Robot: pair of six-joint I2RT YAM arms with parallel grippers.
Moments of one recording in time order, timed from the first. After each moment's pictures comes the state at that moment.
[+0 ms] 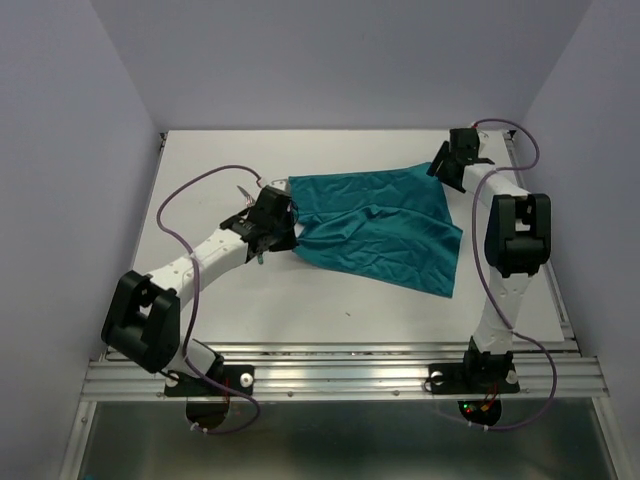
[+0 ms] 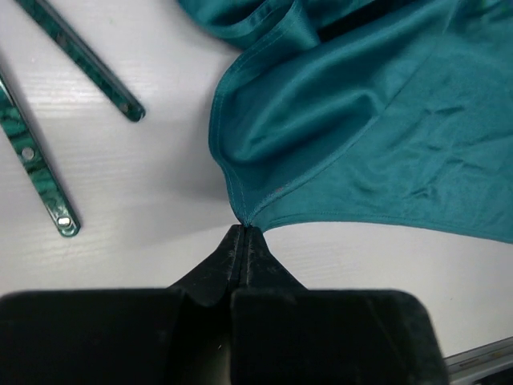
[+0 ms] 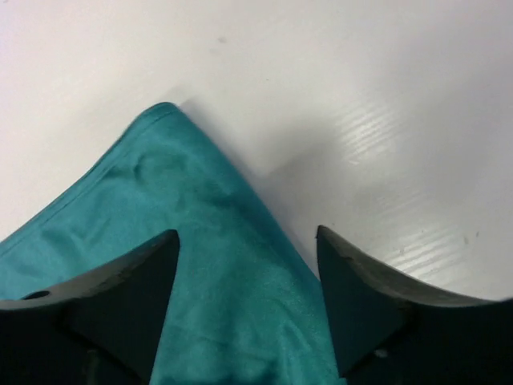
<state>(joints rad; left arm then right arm) -0.55 1.41 0.95 -0.40 -0.07 -0.57 0.02 2.09 1.56 -0.27 0.24 0.48</state>
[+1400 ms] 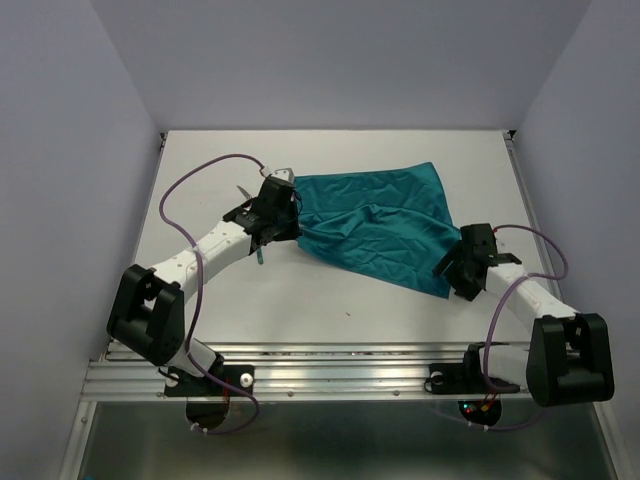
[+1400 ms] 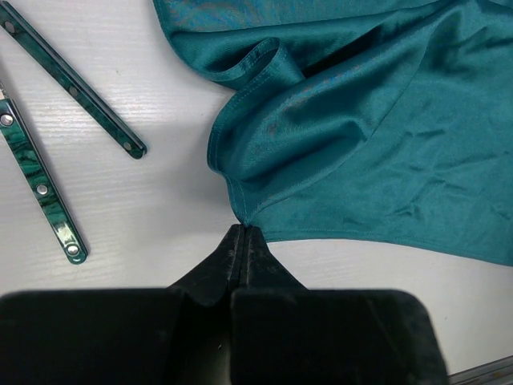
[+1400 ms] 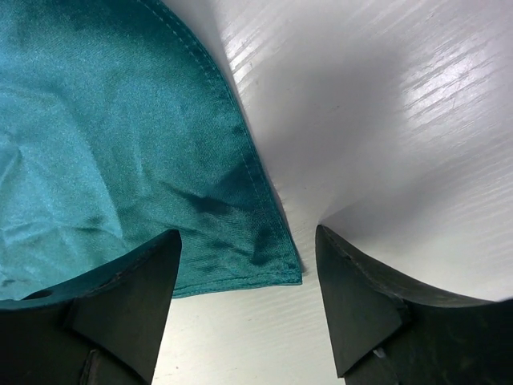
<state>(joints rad) -0.55 1.48 1.05 -0.38 -0.10 -0.54 0.06 1.20 0.57 -0.49 0.08 0.79</state>
